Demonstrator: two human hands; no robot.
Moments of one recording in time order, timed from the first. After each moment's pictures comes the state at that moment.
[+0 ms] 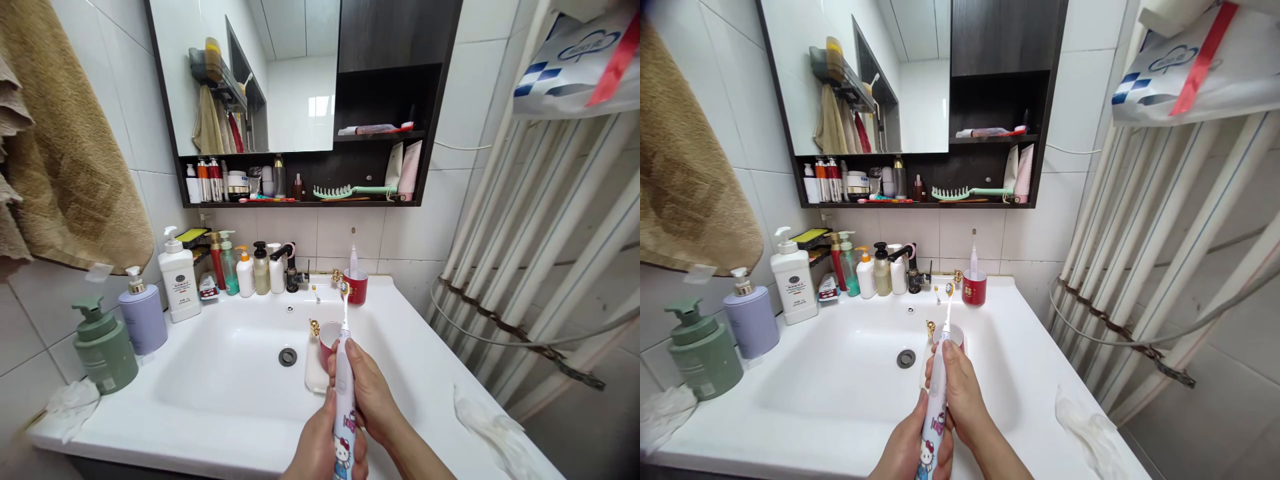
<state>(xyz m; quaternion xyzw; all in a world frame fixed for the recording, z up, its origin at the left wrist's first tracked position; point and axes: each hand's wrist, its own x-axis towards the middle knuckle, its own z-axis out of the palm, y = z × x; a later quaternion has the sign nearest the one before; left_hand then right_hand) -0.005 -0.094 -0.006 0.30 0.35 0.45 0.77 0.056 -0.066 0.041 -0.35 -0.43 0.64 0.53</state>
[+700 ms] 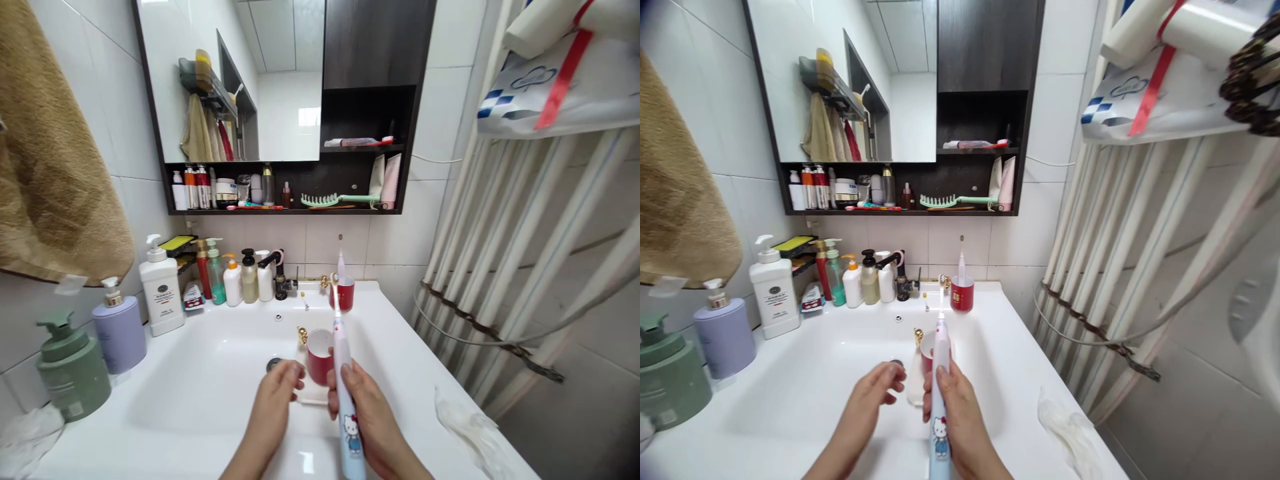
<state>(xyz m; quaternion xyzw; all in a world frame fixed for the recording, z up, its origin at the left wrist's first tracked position) -0.052 -0.074 0.025 0.53 0.50 0.52 0.45 0.074 -0.072 0.026 -0.33 -0.47 0.62 0.53</state>
